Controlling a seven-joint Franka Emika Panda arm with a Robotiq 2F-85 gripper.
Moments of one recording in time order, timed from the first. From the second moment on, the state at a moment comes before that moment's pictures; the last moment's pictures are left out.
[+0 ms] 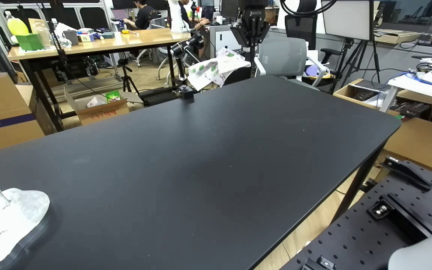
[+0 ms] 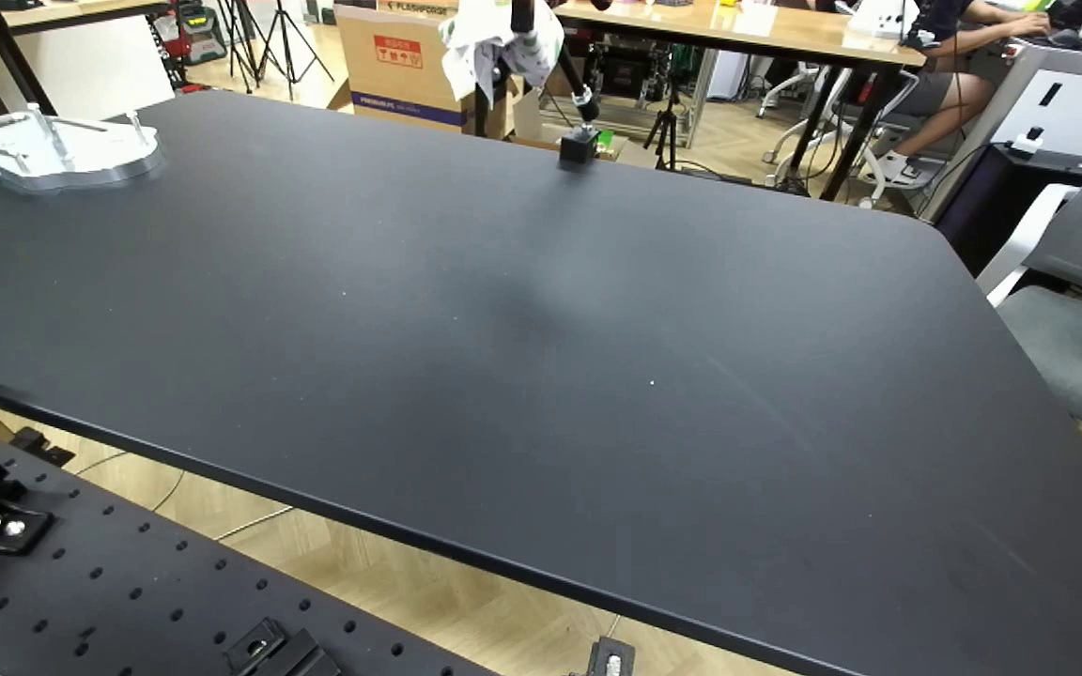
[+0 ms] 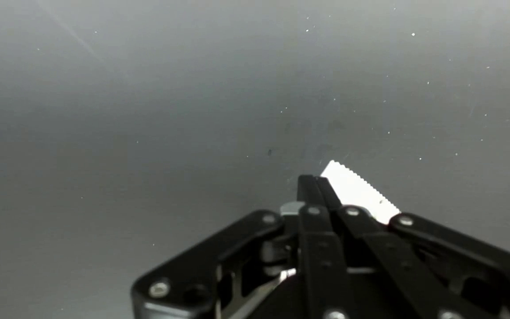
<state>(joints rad) -0.06 0.04 -0.06 -2.17 0.01 2.19 -0.27</state>
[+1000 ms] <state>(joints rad) -0.06 -0.03 -0.05 -2.18 0.02 2.18 -0.27</state>
